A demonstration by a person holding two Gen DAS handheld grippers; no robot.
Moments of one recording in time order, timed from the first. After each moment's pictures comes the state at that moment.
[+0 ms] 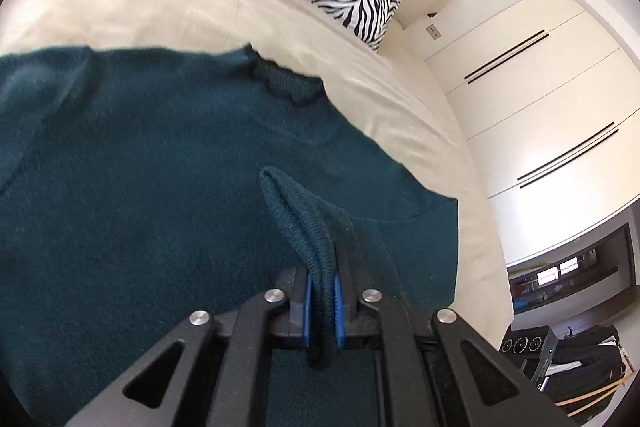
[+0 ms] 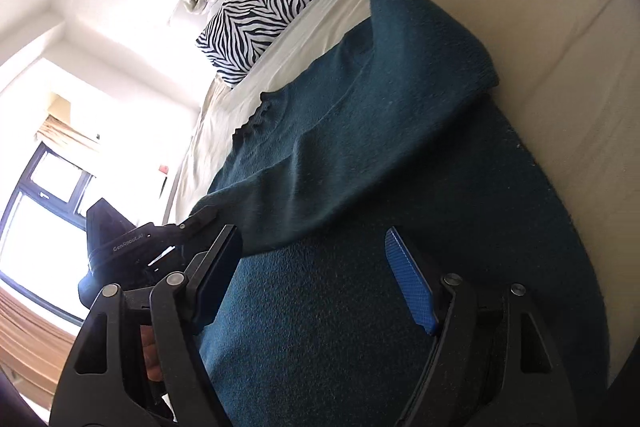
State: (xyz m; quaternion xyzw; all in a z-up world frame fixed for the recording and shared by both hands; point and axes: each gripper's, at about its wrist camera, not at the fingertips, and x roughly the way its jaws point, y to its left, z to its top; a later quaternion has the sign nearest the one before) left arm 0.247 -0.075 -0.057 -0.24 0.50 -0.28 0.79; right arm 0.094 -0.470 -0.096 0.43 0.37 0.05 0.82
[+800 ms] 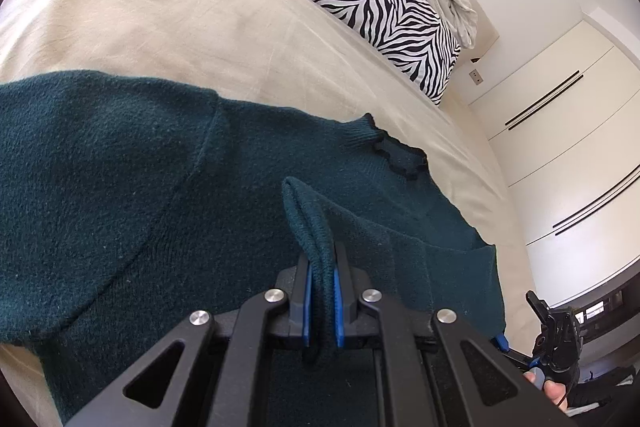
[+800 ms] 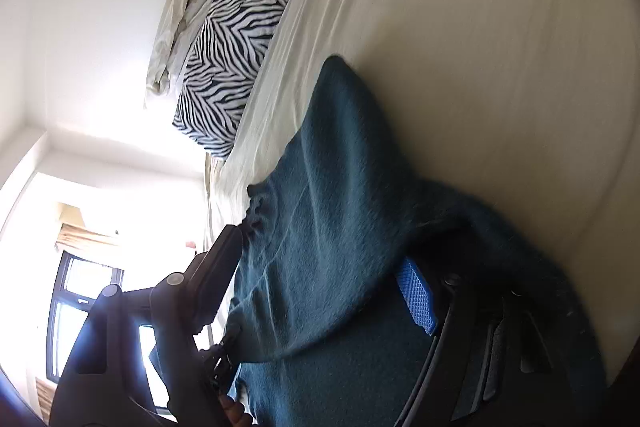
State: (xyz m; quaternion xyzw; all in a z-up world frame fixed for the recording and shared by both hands) left arm 0.279 -0.003 -0.094 -0.25 0.47 -0.20 0.82; right arm 0.157 -0.529 -0.113 0.58 0.31 -0.02 0.76
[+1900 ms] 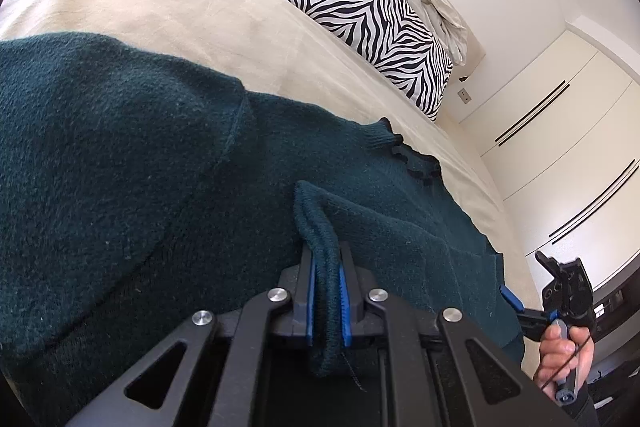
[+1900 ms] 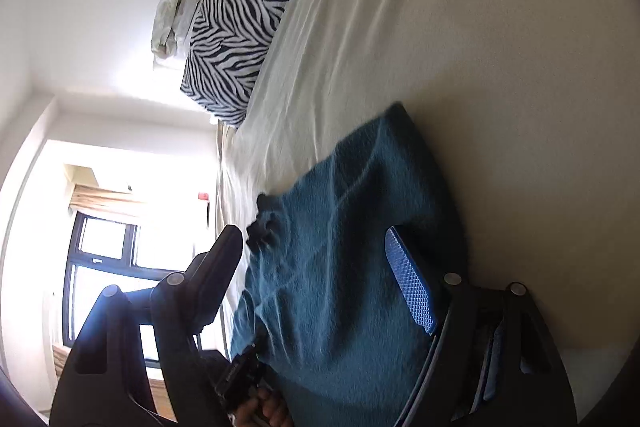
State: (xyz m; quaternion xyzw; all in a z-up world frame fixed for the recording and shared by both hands) left arm 0.276 0.004 -0.129 -0.26 0.41 -0.21 0.85; right arm 0.244 -0.574 -0.117 0.55 0.38 0.09 0.74
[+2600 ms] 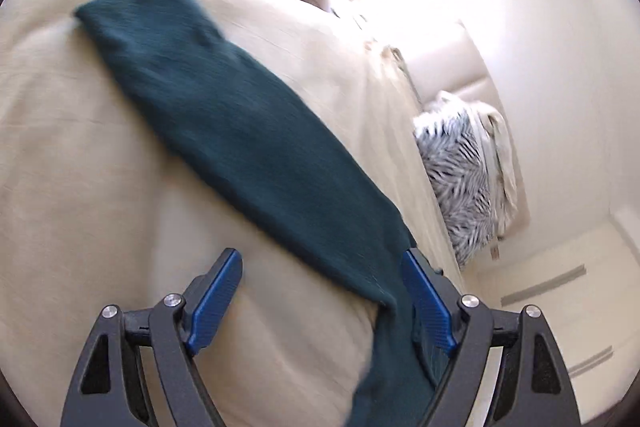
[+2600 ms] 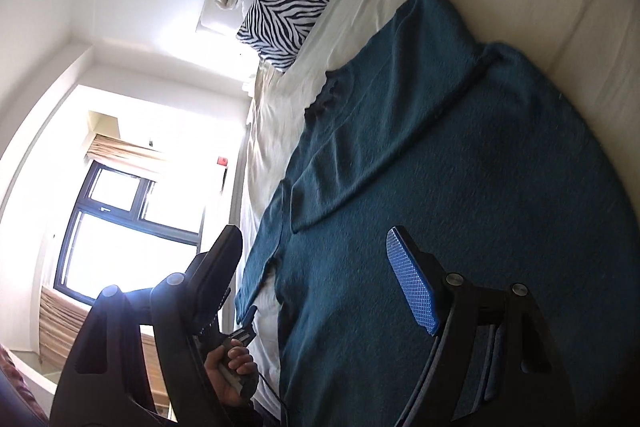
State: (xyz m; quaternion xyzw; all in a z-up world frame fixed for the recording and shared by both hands) left arm 0.124 0.277 -0.102 -0.50 0.33 0.01 0.80; right arm 0.051 -0.443 -0.045 0.51 0.36 0.14 0.76
